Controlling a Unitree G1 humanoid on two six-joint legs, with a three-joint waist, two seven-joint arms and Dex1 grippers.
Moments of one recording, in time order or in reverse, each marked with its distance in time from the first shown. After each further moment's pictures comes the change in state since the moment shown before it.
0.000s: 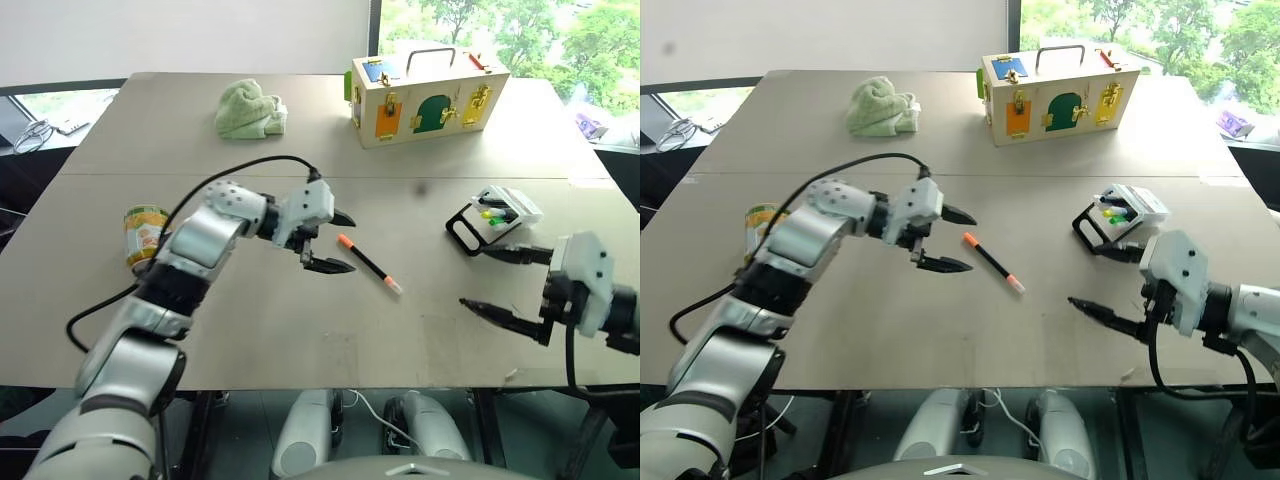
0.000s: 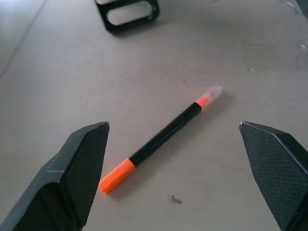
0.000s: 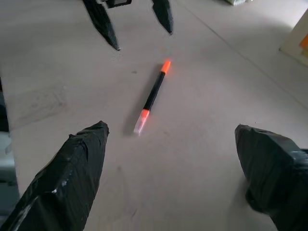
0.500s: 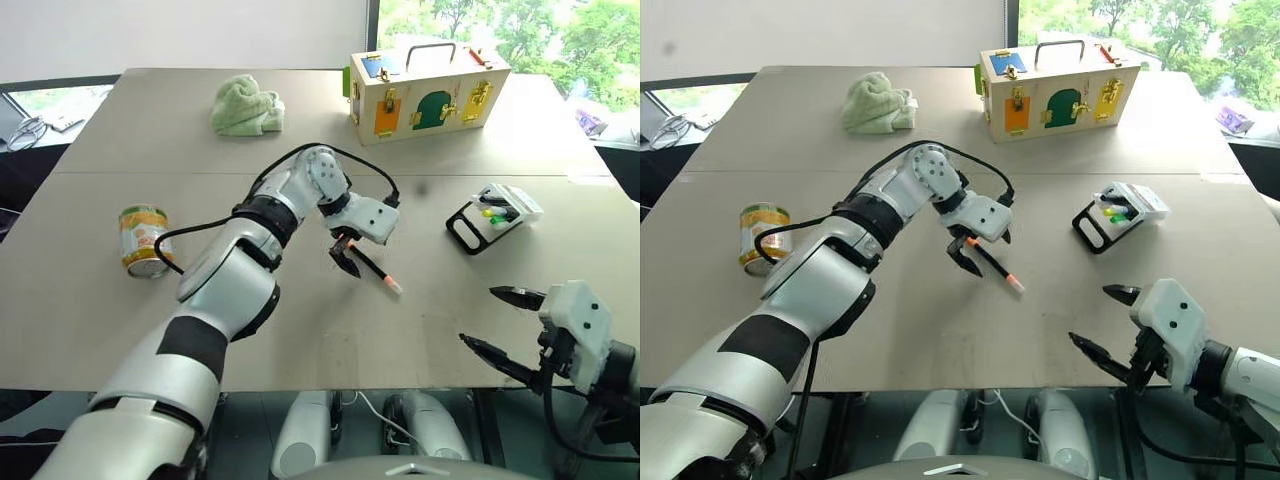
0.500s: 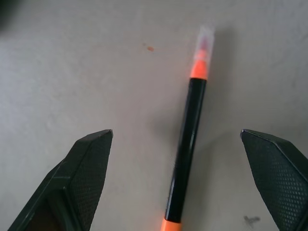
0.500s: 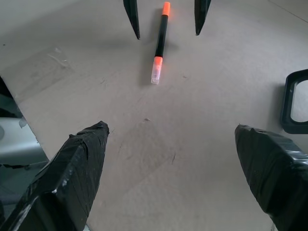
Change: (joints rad) left arm -0.432 -0.335 -0.228 0.704 0.409 -0.513 -0.206; right arm 0.253 0.099 -0.047 -0.229 -0.032 0.109 -0.209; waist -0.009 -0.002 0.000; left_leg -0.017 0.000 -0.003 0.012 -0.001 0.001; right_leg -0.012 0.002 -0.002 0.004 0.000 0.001
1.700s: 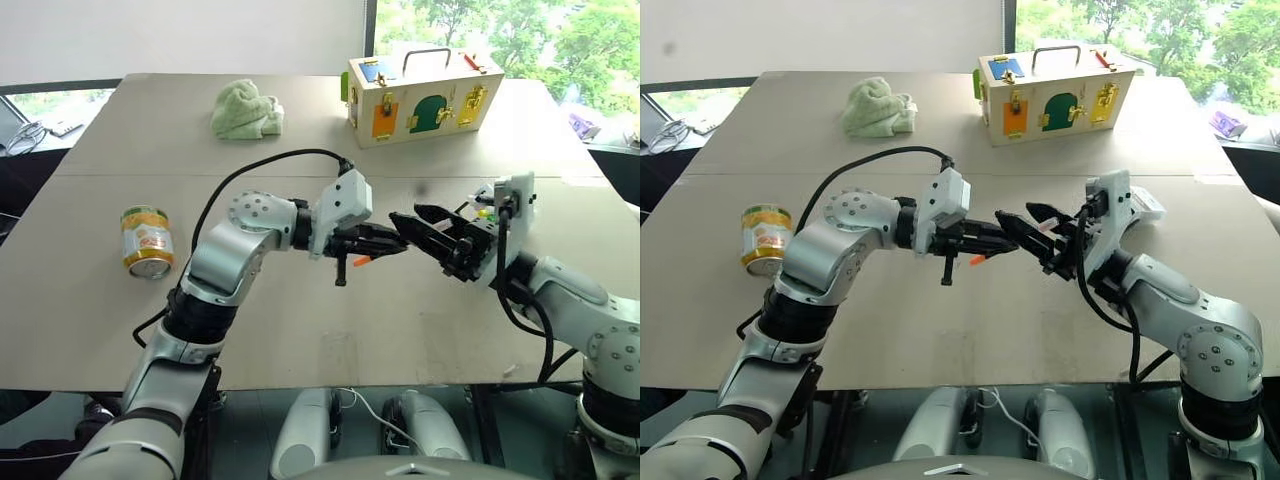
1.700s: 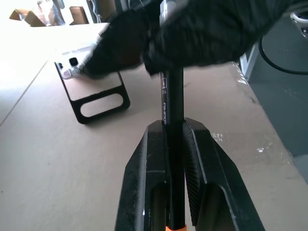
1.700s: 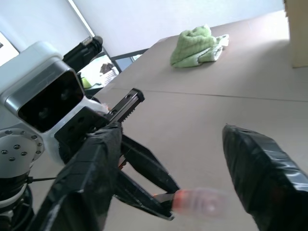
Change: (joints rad) left arm 0.630 0.195 0.444 -1.325 -0.547 1.006 0.470; right arm -0.743 0.355 0.252 0.304 0.699 0.300 -0.670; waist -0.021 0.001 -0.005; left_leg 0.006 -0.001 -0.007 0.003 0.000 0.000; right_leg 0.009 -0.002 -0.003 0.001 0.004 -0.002
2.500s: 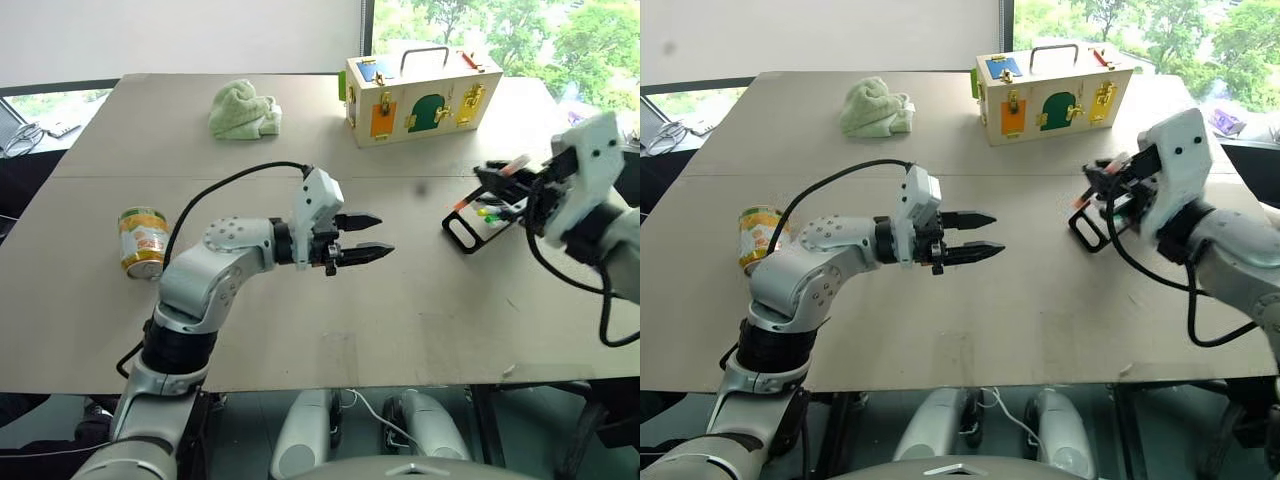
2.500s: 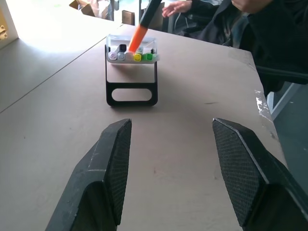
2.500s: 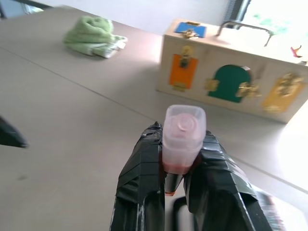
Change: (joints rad) left arm 0.172 0.030 0.122 -0.134 -0.172 0.152 0.235; right arm -0.136 -0.557 -0.052 -0.006 -0.292 -0.055 0.024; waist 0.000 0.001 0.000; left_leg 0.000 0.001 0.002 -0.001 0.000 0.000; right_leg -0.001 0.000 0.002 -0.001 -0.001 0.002
